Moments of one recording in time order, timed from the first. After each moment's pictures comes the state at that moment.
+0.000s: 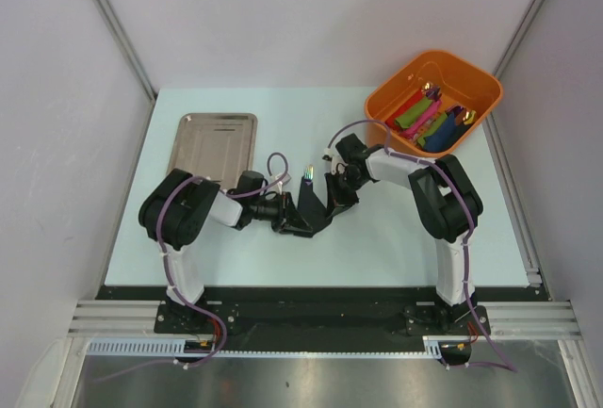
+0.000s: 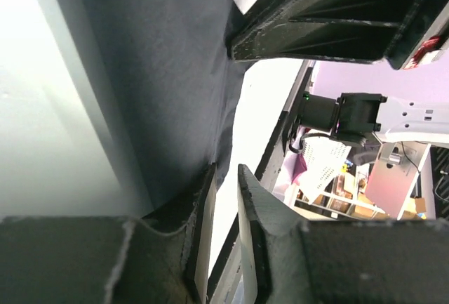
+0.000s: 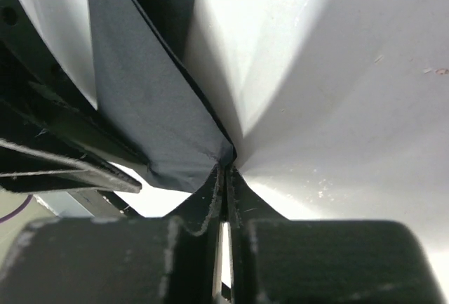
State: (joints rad) left arm -0.41 1.91 0.64 0.50 0.96 -0.81; right arm 0.53 2.04 1.35 -0.58 -0.52 0.31
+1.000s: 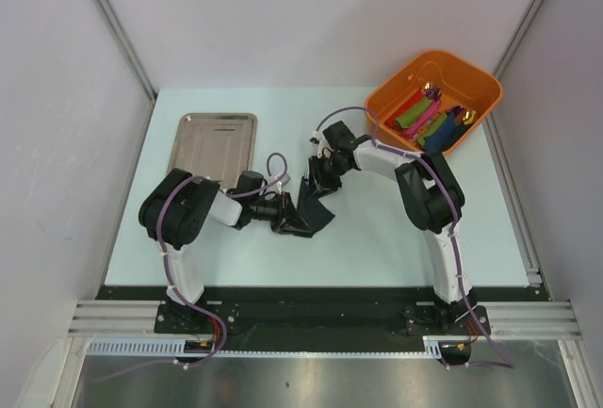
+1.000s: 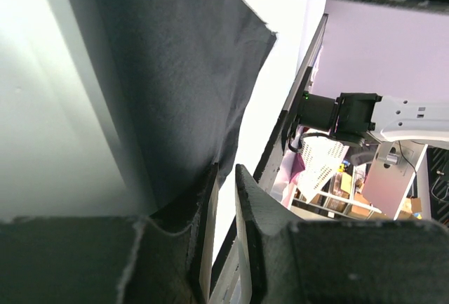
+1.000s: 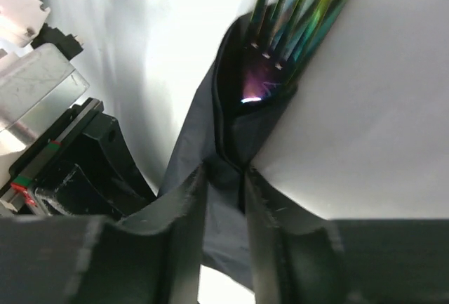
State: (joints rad) left arm -0.40 1.91 0.64 0.49 0.97 -0.81; right arm 0.56 2.18 1.57 -0.50 -0.52 0.38
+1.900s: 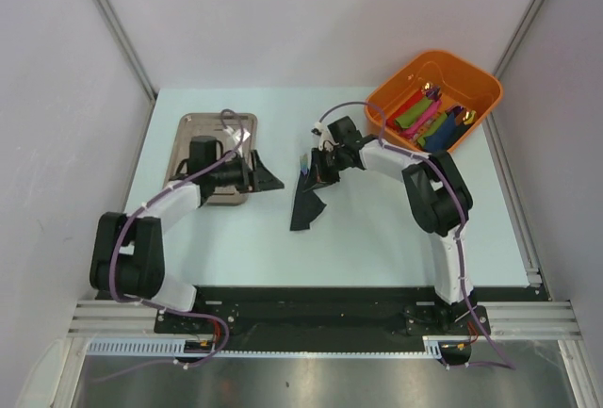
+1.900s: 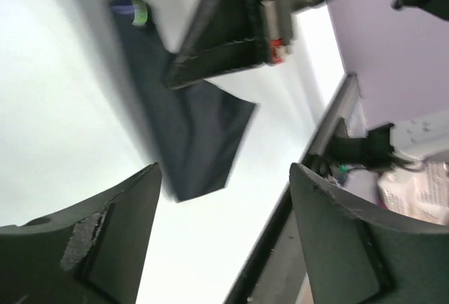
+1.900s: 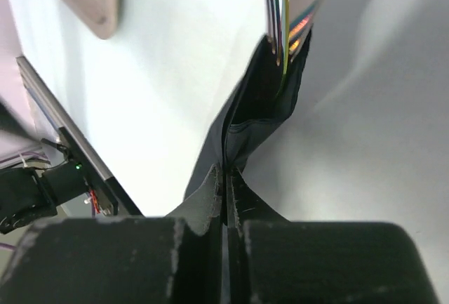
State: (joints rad) left arm -0.17 1.50 0.79 0.04 0.93 -0.43; right arm 0.54 2.14 1.52 -0.36 -0.62 0.45
